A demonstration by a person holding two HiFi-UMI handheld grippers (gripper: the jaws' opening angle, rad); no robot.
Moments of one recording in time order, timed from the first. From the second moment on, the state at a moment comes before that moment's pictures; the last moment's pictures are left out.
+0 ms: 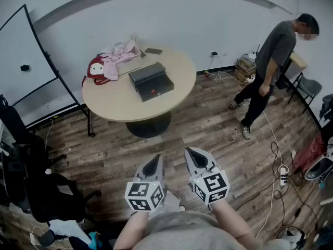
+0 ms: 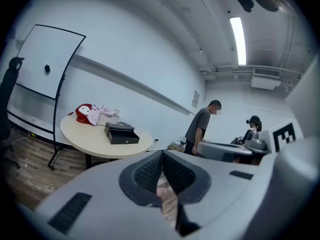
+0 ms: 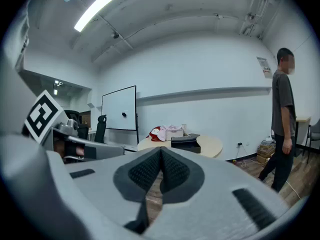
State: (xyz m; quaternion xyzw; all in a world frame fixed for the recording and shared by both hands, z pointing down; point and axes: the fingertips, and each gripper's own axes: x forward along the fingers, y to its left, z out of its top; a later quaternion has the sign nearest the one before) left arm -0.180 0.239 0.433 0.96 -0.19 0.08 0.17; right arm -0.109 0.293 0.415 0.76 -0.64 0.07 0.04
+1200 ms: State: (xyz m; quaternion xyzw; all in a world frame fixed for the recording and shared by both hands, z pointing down) left arm -0.151 0.186 0.444 0.96 -0.21 0.08 0.19; right arm -0.082 0.243 0.414 0.75 -0.66 0.08 0.00
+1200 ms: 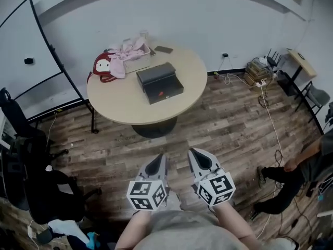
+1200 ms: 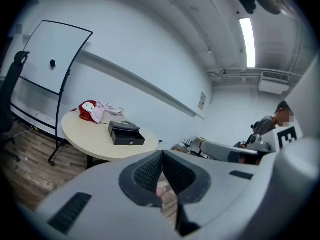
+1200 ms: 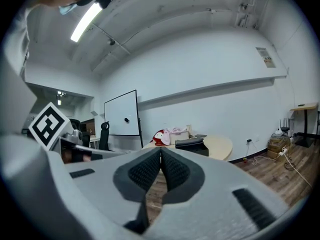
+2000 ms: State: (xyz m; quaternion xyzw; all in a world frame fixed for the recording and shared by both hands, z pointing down) left arm -0.087 0.027 0.435 0.96 -0.20 0.08 0.20; right arm -0.016 0.077 0.404 0.74 -0.67 0.08 0.04
